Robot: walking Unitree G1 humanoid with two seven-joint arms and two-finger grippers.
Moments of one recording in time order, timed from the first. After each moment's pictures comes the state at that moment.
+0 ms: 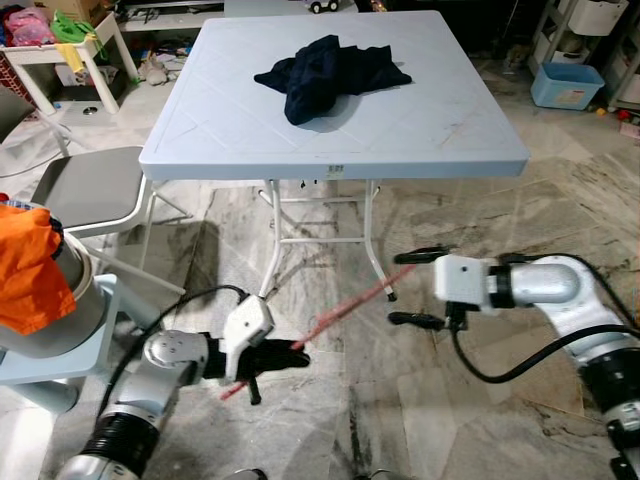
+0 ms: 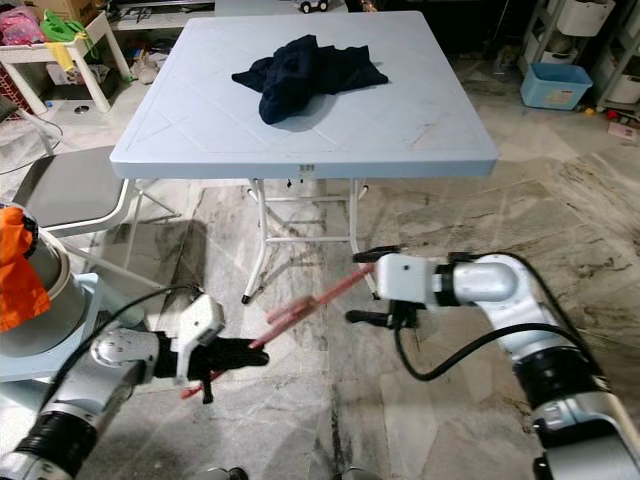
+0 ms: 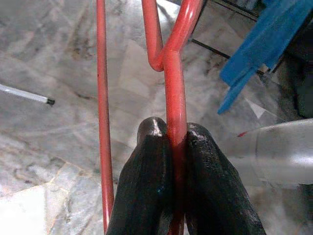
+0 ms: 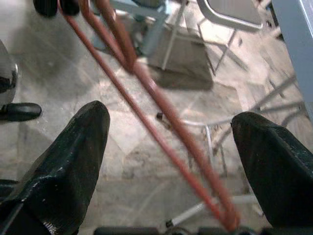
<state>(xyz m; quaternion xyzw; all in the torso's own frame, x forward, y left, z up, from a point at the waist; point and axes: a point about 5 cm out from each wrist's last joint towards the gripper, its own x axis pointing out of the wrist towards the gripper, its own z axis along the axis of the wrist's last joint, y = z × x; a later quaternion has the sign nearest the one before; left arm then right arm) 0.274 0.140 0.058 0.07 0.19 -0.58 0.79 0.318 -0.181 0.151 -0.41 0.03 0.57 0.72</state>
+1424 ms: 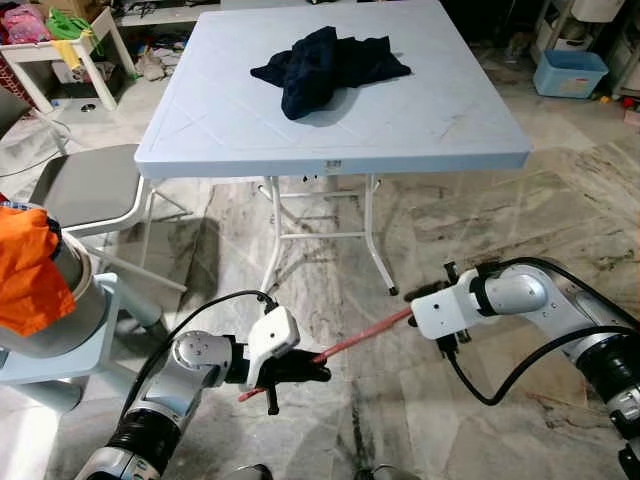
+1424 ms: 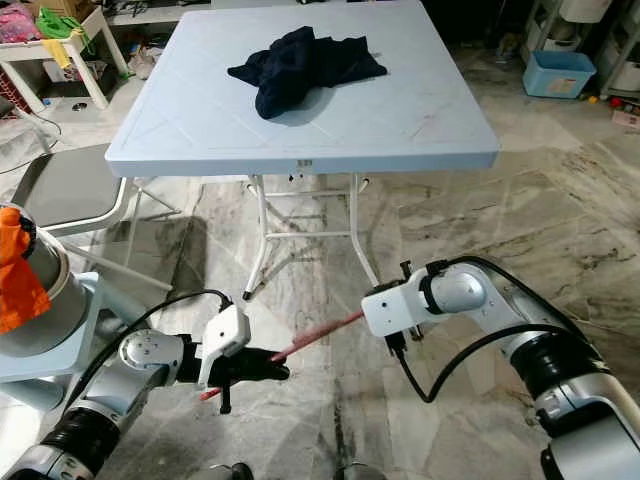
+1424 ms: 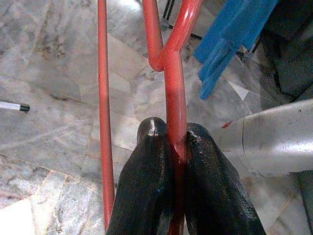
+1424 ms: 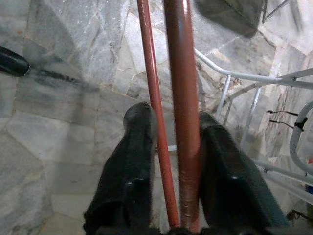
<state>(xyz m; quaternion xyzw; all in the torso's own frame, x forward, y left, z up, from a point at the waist) 0.271 0.115 0.051 0.10 0.18 -0.62 0.75 0.322 -0.183 0.131 -0.61 0.11 0.54 0.56</state>
